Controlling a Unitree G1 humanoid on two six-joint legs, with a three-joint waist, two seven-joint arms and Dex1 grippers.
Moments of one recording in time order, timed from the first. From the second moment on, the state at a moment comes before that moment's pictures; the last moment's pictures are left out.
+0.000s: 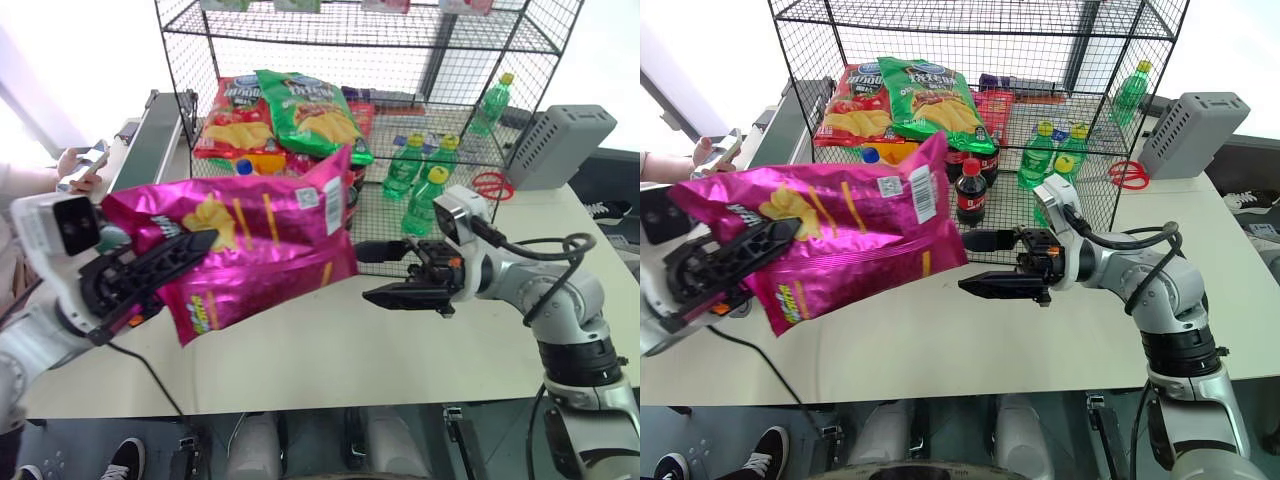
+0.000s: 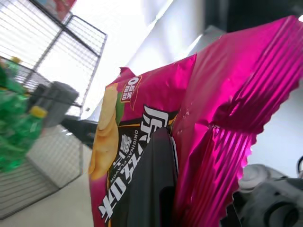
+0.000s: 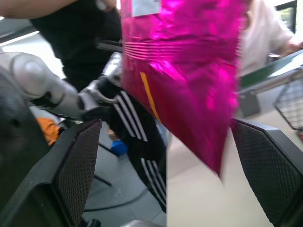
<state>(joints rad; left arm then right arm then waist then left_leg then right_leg) -0.04 0.81 0.37 -0.42 -1.83 0.78 -0.75 -0.49 -0.59 -0.01 -0.23 1.01 0.89 1.20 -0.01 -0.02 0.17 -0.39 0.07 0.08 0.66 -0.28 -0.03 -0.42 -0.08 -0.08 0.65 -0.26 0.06</state>
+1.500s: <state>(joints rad) -0.15 0.59 0.28 -0.32 -1.07 0.61 -0.89 -0.40 -0.68 -0.35 -0.38 0.66 0.42 0.84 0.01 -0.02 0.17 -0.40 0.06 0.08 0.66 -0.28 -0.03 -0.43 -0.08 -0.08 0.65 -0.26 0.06</state>
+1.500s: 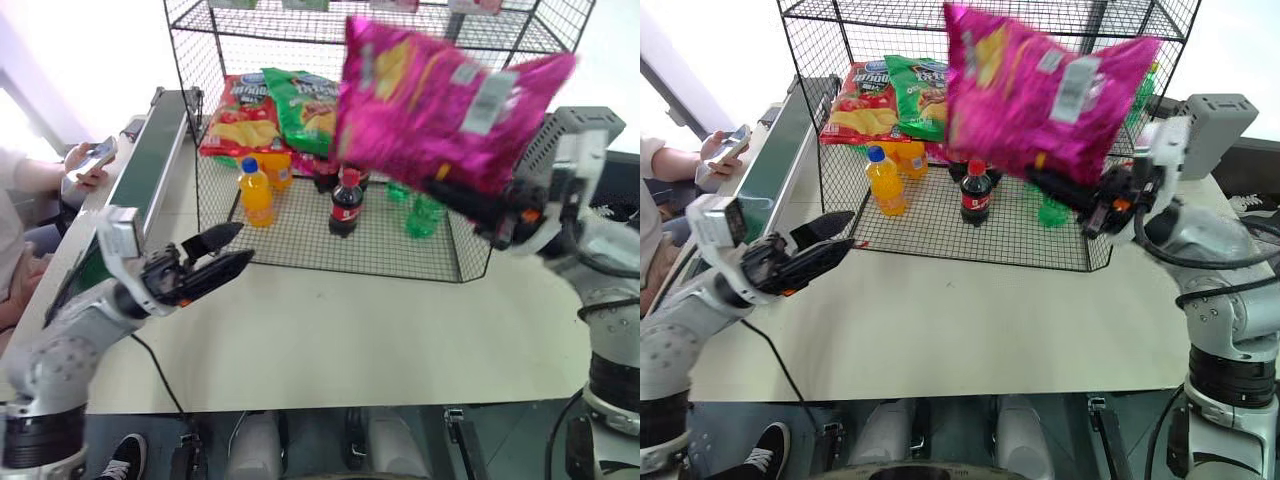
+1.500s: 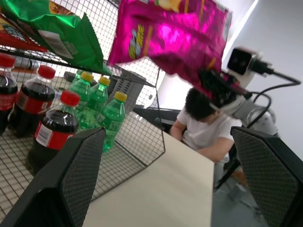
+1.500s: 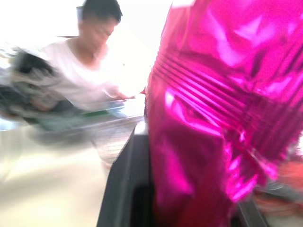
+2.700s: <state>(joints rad) -0.18 0.47 0.18 -0.33 -0.92 0.54 -0.84 -0.84 -0.79 0.16 0.56 -0.68 -0.41 0.20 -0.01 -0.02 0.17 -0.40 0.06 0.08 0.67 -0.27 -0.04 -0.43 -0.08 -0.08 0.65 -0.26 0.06</state>
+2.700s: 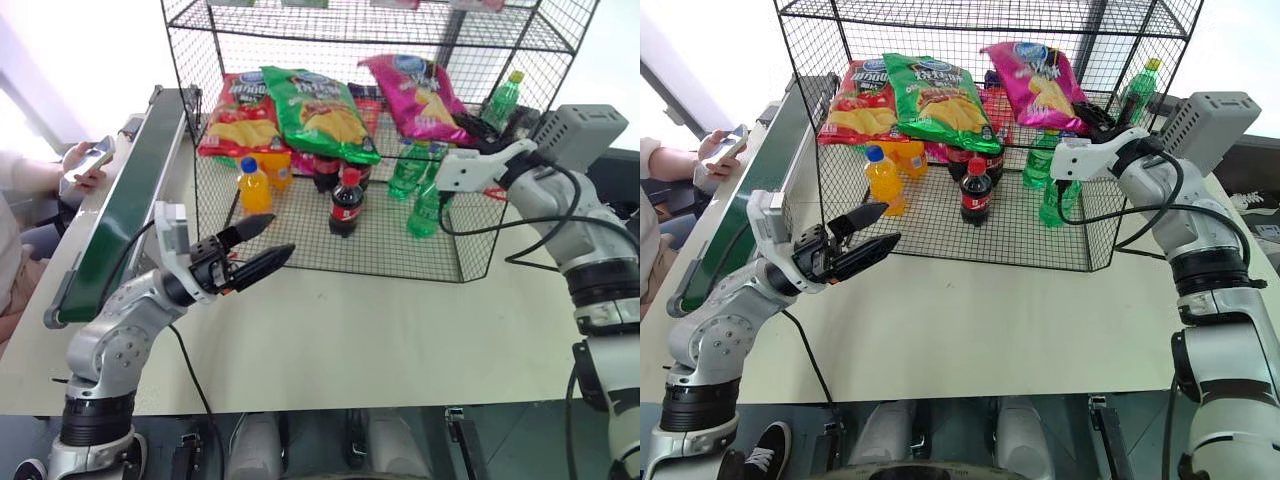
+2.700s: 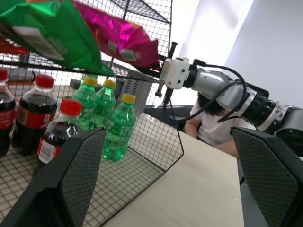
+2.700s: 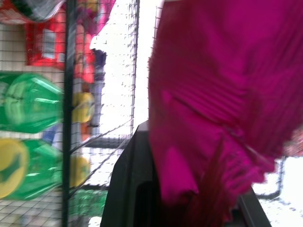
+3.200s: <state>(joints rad) -0.17 0.47 0.18 -0.36 -0.90 0.53 -0.84 -0.72 -0.74 -0.02 0.30 0.06 -0.19 0.70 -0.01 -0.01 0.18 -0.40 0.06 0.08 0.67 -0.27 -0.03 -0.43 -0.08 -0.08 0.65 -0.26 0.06</state>
